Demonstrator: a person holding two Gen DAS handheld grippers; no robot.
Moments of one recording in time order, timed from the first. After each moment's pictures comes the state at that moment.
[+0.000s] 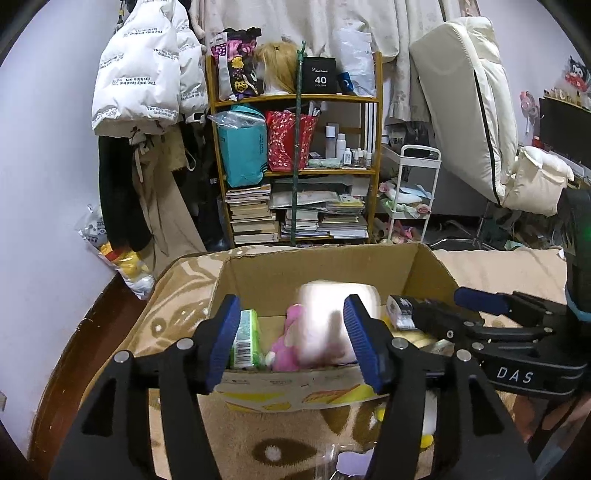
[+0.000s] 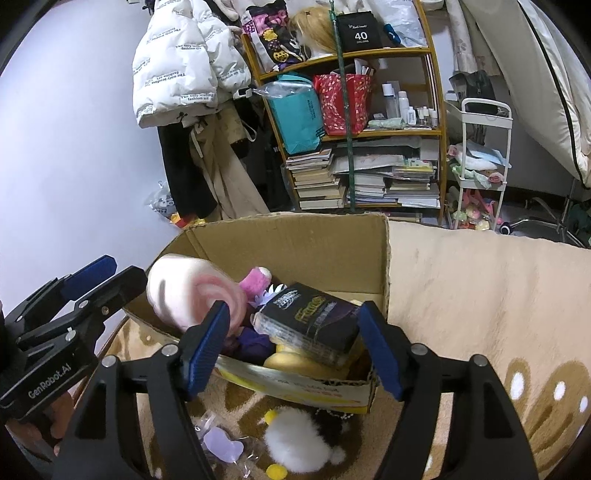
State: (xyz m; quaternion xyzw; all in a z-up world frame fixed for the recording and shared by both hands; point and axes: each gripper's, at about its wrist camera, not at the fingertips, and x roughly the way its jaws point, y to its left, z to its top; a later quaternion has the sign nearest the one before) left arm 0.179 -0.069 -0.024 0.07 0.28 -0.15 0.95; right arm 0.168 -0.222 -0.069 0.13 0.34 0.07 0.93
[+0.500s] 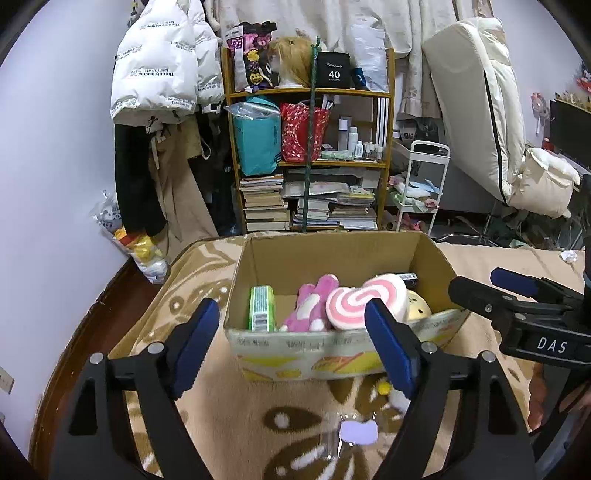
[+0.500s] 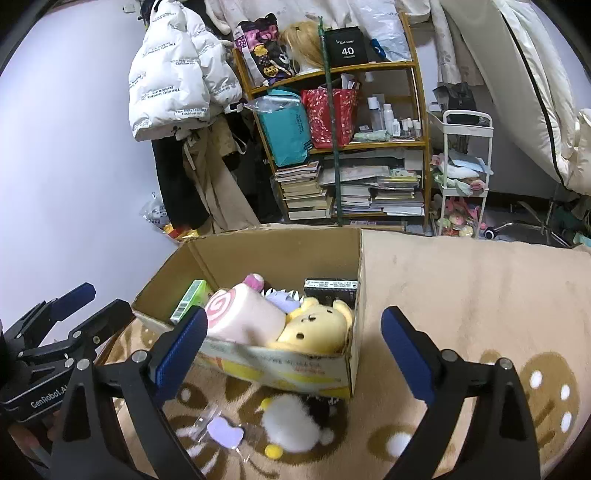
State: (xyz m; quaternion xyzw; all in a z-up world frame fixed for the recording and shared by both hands) left arm 0.148 -0.051 -0.012 0.06 0.31 -0.13 0.94; right arm 0.136 -0.231 -0.045 0.13 0.33 0.04 0.94
